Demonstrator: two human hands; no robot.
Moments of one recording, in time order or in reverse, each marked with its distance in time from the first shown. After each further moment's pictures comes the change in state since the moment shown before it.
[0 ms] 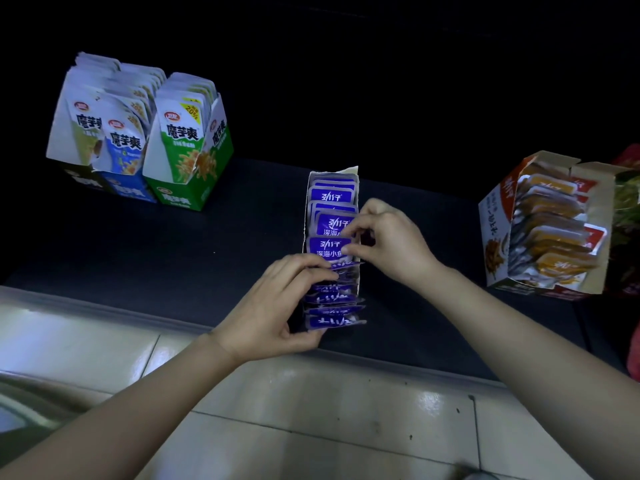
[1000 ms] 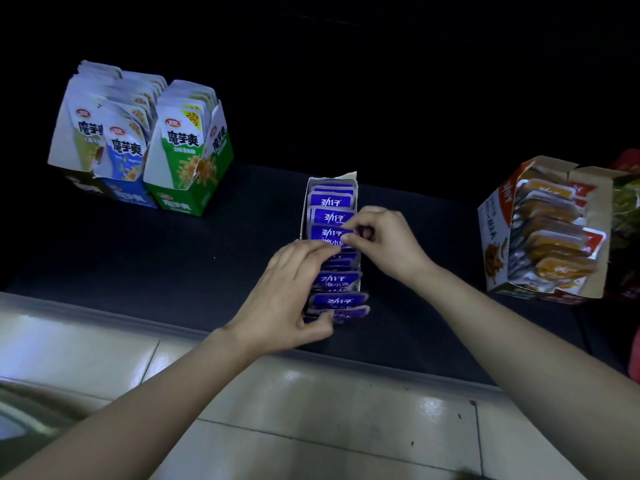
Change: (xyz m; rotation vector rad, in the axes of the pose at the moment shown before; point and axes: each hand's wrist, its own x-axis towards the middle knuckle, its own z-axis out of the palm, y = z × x) left_hand 0.022 0.006 0.002 0.077 0.024 -0.104; right_hand 0.011 0.007 0.006 0.120 0.063 -0.046
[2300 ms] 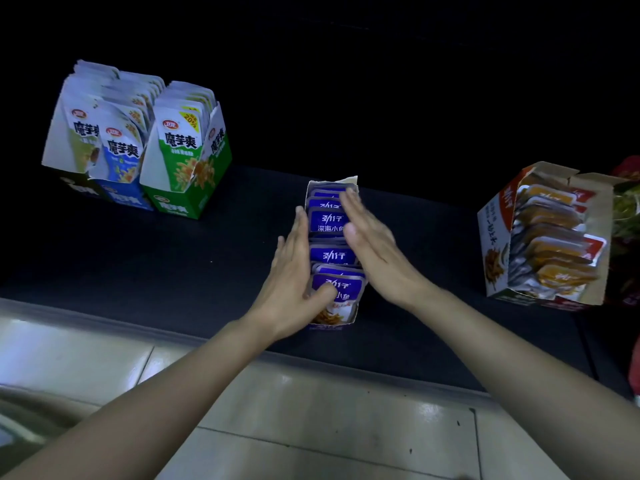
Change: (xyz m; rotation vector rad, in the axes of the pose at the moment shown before) left_hand 0.022 -0.004 0.016 -0.305 -0.020 -0.296; right_hand -0.018 -0.024 0.003 0.195 -0.137 0.088
